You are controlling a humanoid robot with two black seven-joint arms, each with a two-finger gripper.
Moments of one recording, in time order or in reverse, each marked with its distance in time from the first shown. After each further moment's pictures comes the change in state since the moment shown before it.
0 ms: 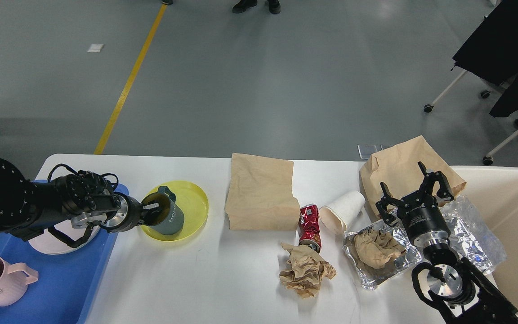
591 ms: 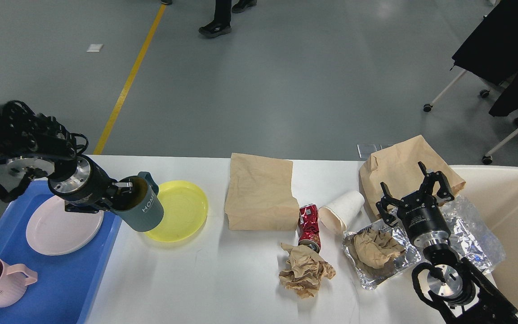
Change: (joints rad) left arm -0.530 0.123 0.220 -0.470 0.053 -0.217 -0.016; right arm 0.000 0.000 0.000 -0.001 0.000 0.000 0.000
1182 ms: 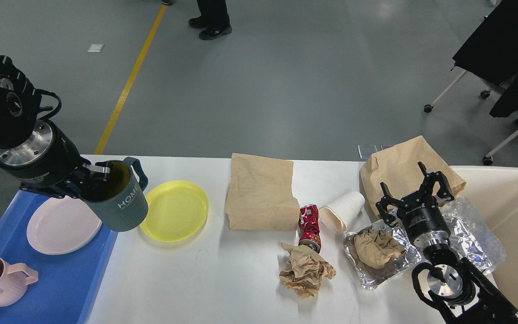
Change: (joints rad) left arm -0.516 0.031 0.147 -0.377 0.150 -0.126 -0.022; right arm 0.000 0.000 0.000 0.000 0.000 0.000 0.000
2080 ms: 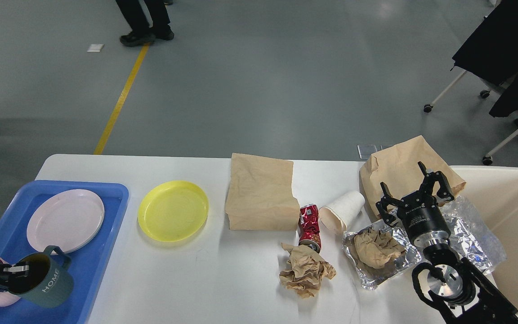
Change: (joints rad) left arm 1.020 0.583 -0.489 0.458 0.587 0.225 -0.076; right arm 0.000 0.000 0.000 0.000 0.000 0.000 0.000
